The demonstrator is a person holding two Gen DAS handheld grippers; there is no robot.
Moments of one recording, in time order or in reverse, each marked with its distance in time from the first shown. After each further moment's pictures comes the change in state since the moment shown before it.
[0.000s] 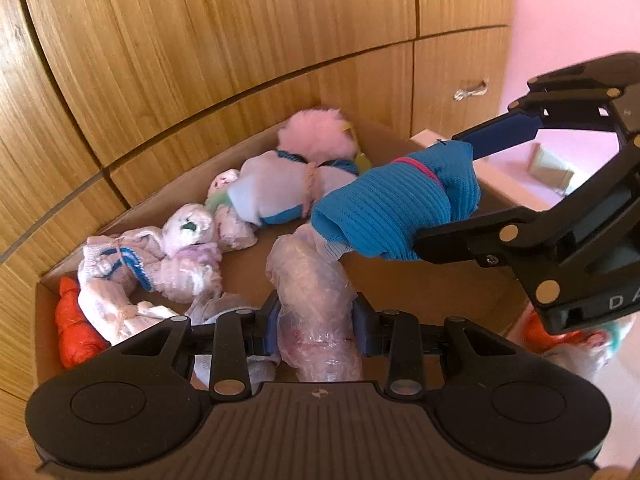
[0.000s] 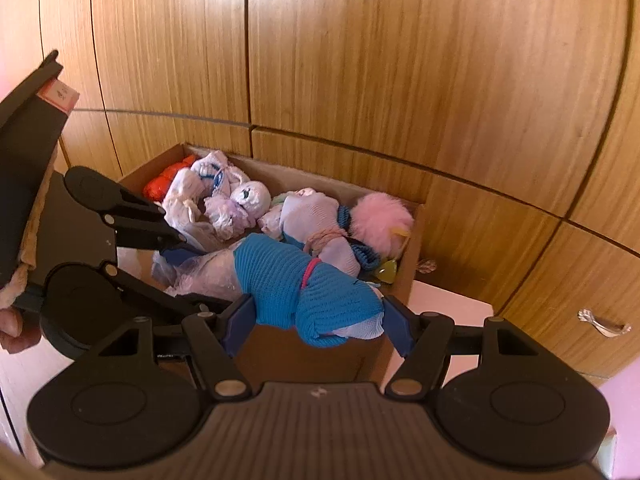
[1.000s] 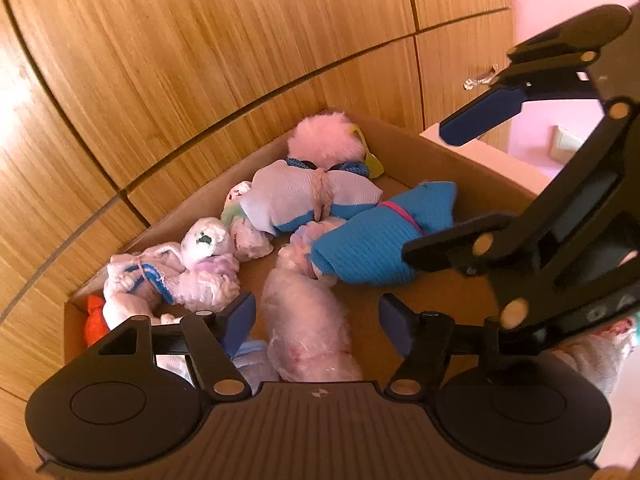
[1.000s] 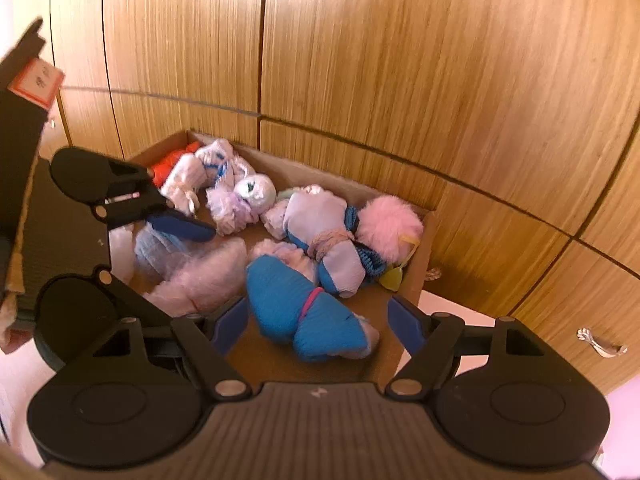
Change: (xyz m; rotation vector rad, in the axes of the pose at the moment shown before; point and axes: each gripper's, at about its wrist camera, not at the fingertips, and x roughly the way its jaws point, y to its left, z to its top) left arm -0.007 -0.008 0.007 0.078 -0.006 0.066; right arm -0.002 0.006 0.007 -0.055 0.012 -0.009
